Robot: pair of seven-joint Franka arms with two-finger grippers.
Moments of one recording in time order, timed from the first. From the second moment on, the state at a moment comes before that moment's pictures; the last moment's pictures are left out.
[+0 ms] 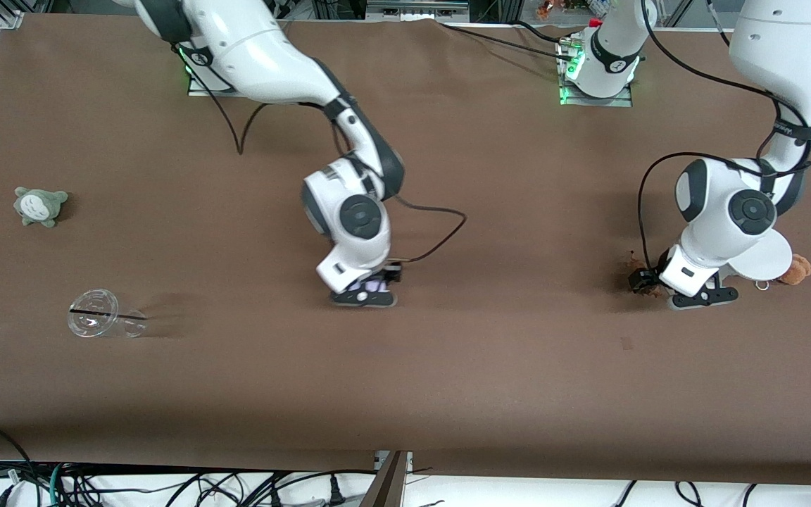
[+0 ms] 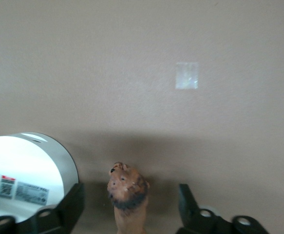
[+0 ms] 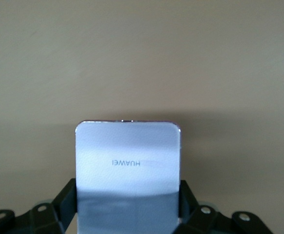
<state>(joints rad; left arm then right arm) 0.08 0.42 -0.06 -2.03 0.10 2.50 -0.19 0.71 0.89 -0.16 -1.20 0.06 2.05 0.57</state>
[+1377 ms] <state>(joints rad) 0.12 0.11 -0.10 -1.56 0.00 1.53 -0.19 0.33 0.62 -0.16 -1.88 0.10 2.52 0.10</state>
